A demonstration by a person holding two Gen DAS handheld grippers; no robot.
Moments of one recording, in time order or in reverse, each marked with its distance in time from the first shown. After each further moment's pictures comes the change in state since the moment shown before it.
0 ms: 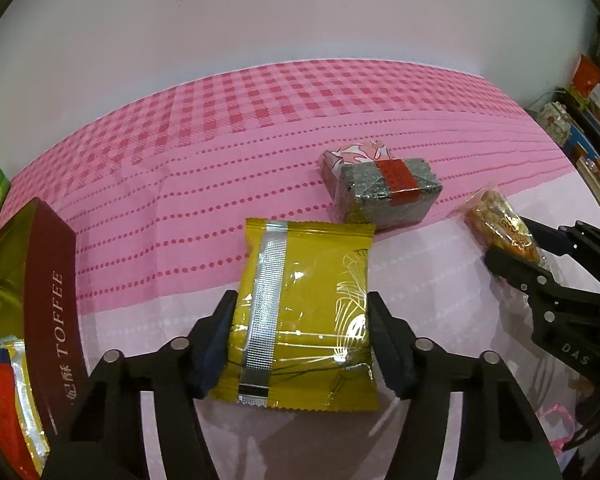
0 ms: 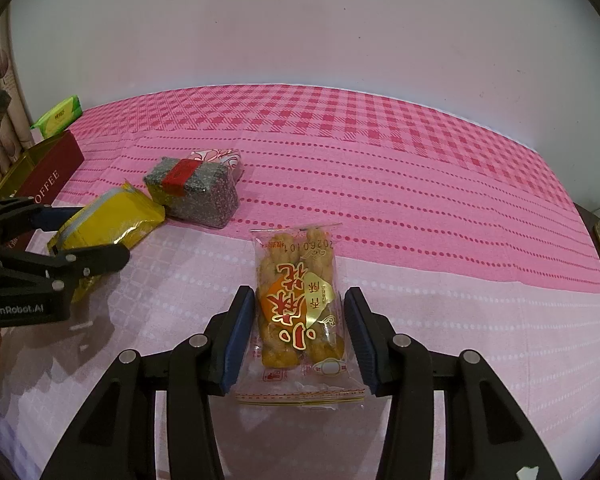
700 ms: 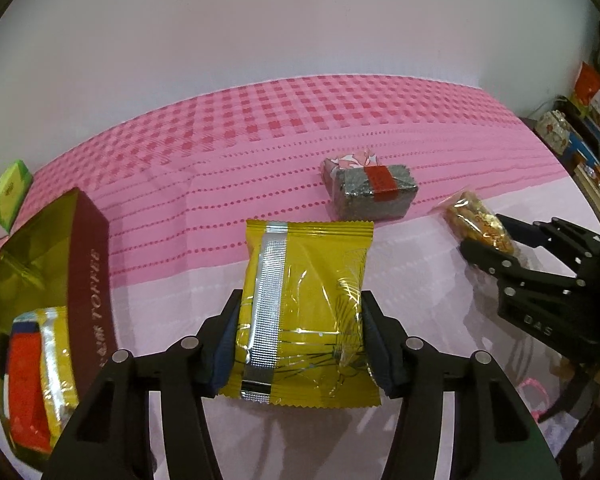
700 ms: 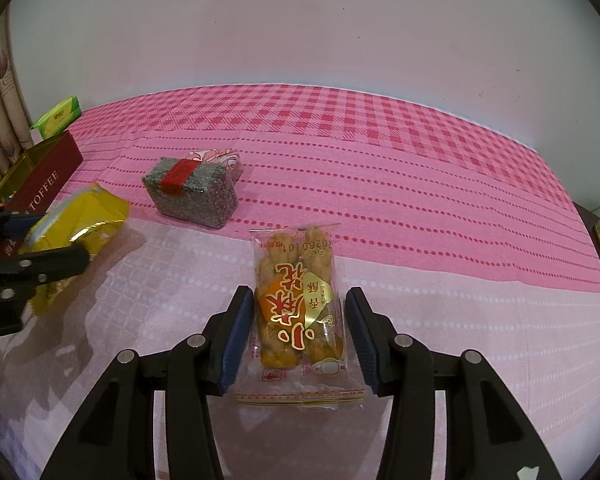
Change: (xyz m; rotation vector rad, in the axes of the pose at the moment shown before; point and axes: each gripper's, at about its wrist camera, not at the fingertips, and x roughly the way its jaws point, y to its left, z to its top) left arm -0.043 -0.004 -0.014 -0.023 -0.030 0.037; right arm 0.000 -0.001 0.000 0.002 0.000 0.000
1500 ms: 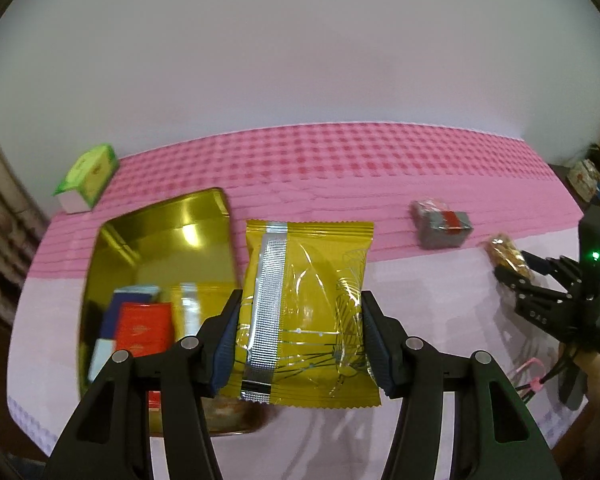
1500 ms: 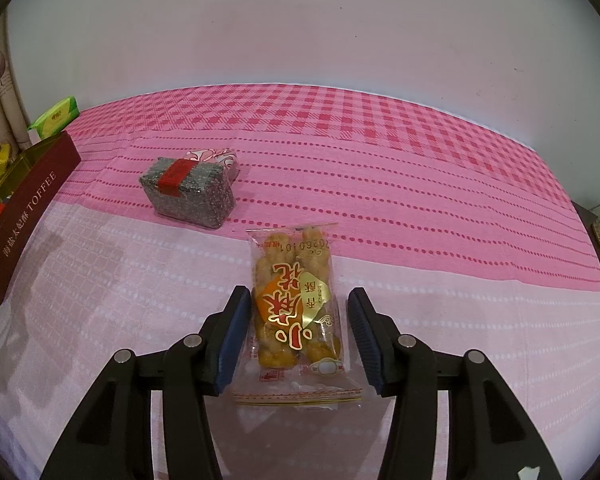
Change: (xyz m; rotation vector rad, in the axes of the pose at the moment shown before) left arm -0.089 0.075 -0.014 -0.131 -0.080 0.150; right arm 0.002 -0.001 0.000 0.005 0.001 -0.003
